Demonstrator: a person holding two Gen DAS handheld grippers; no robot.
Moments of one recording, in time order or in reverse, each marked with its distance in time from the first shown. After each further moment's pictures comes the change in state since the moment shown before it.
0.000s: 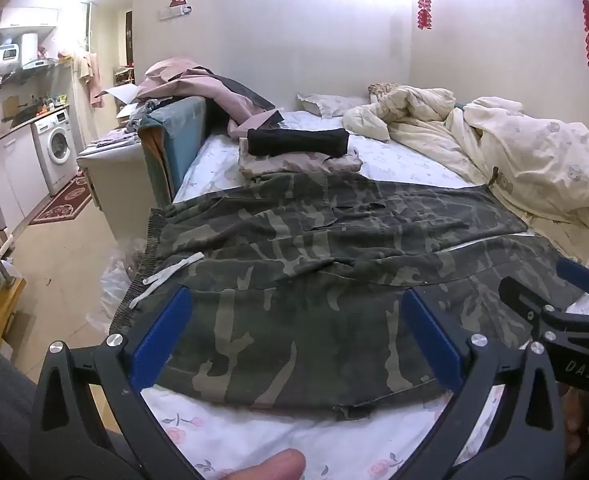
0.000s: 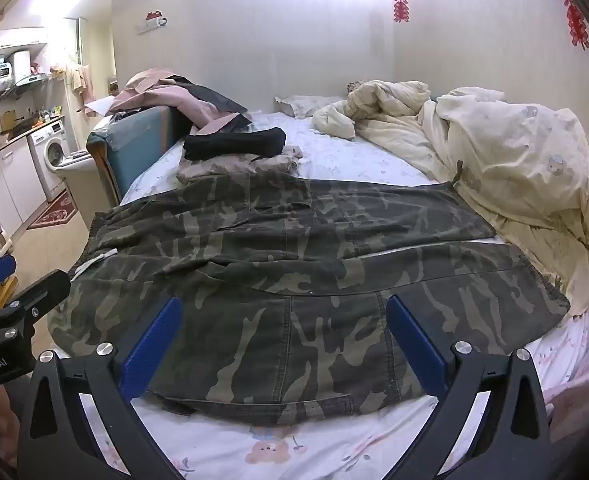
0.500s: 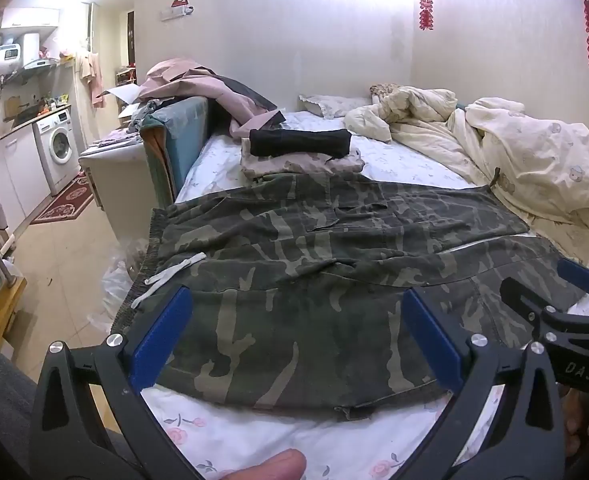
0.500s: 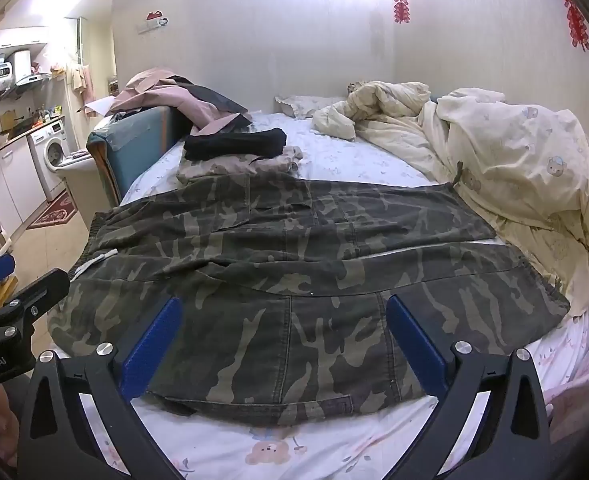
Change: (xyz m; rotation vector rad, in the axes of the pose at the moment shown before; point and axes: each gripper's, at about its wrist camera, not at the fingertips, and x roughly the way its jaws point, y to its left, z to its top) left arm 0.002 -0.001 0.000 0.005 0.006 0.007; right arm 0.000 0.000 0.000 0.006 0.007 0.001
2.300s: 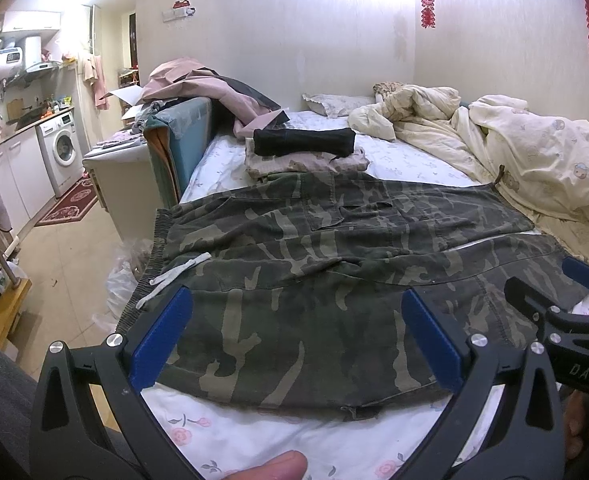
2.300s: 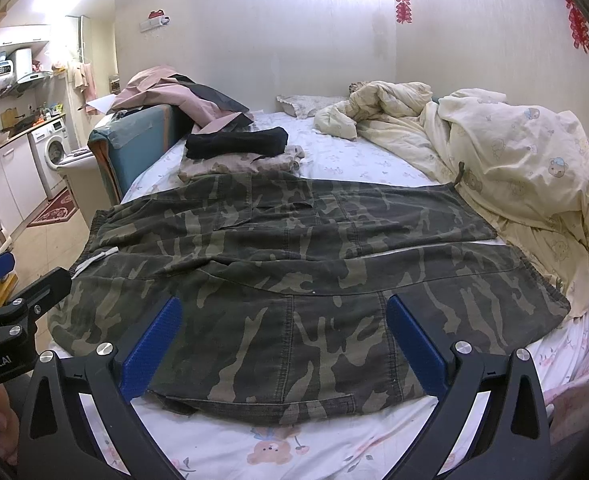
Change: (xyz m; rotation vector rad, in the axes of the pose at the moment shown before) left arm -0.007 0.009 -0.002 0.010 -0.004 0.008; right arm 0.001 0.002 0.000 -0.008 -0.004 0.000
